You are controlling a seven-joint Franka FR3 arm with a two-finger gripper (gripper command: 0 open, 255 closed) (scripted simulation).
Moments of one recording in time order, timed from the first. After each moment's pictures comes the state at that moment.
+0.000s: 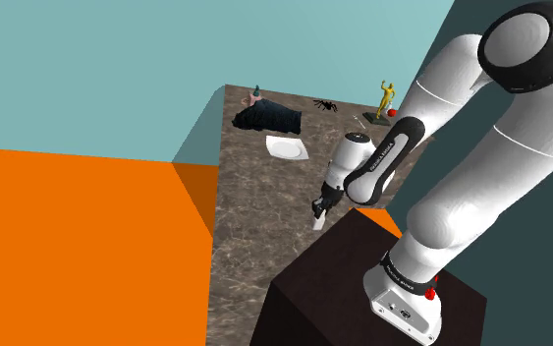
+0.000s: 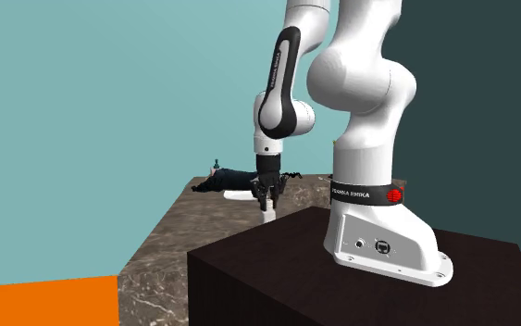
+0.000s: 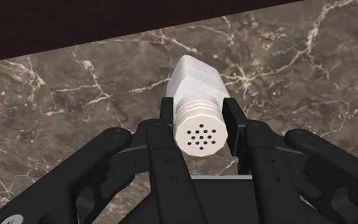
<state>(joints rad) -0.30 -0.05 0.00 -3.02 -0.41 3.02 0.31</state>
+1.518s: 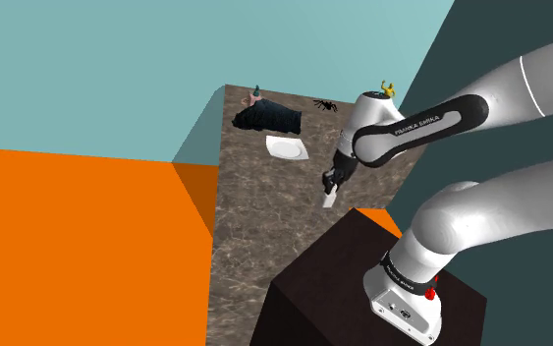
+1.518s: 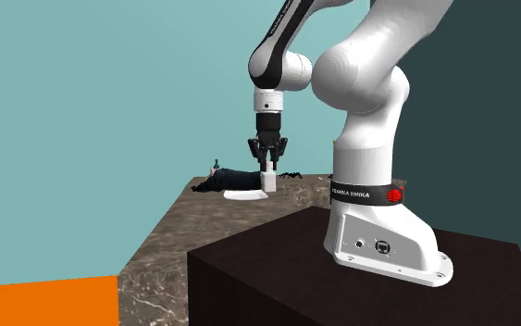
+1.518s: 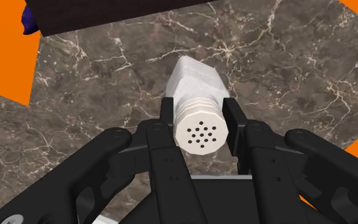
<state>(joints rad) -0.15 -0.59 -0.07 -3.00 -0.14 2.47 0.11</state>
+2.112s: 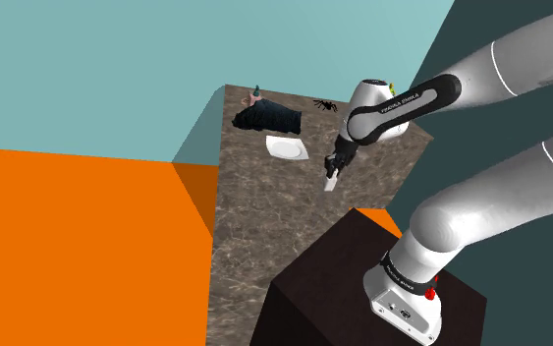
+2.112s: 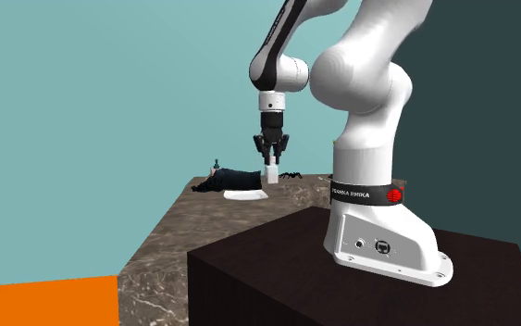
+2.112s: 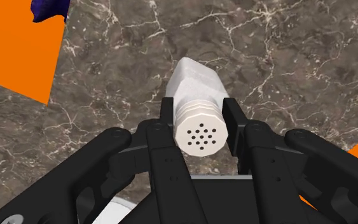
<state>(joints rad) -0.21 -0.40 -0.18 -2.82 -0.17 2.48 -0.03</state>
